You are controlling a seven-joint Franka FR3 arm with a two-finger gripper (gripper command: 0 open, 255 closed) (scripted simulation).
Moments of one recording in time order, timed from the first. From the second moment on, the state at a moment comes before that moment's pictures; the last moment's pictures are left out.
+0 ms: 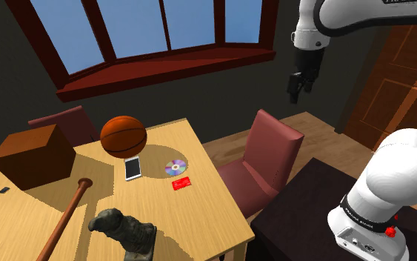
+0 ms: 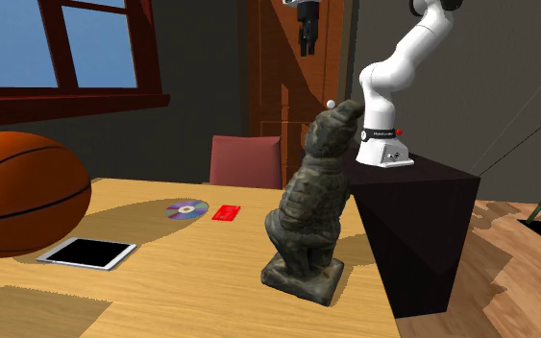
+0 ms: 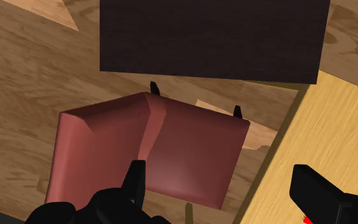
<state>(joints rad) 0.01 -0.80 -0.03 -2.43 -0.08 1.60 -0.02</state>
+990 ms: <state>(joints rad) 0.11 -0.25 0.04 -2.18 -0.14 1.78 -0.15</state>
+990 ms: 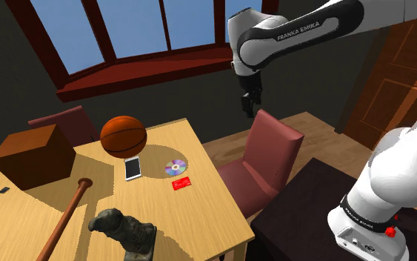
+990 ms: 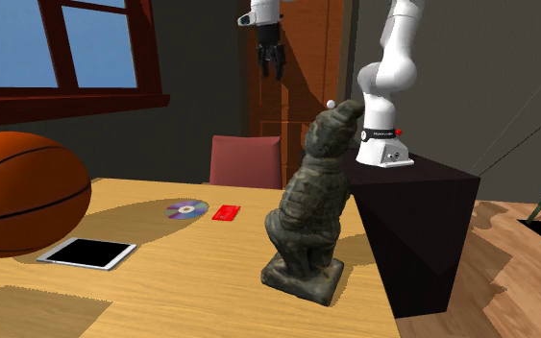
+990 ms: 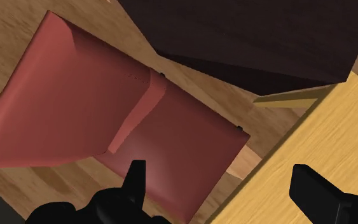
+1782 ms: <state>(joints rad) 0.20 0.24 0.13 -1.84 -0.25 1.78 -0.24</state>
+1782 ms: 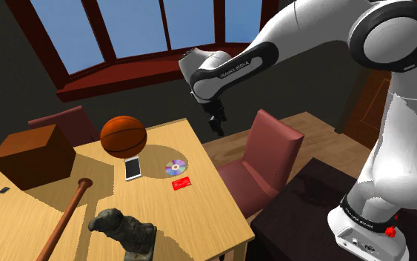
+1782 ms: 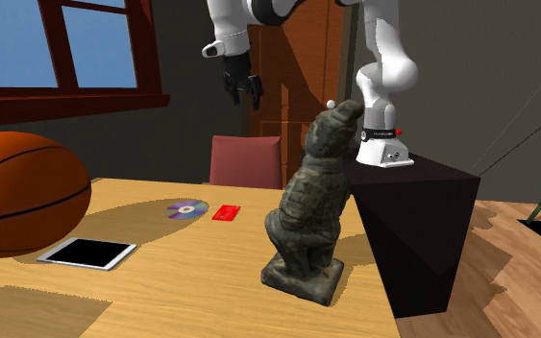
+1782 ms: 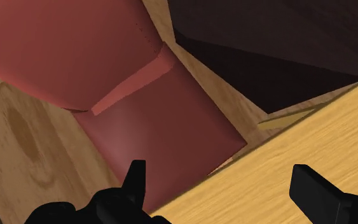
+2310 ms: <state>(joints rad) 0.29 0.55 0.17 -1.57 -0.34 1.73 -0.29</state>
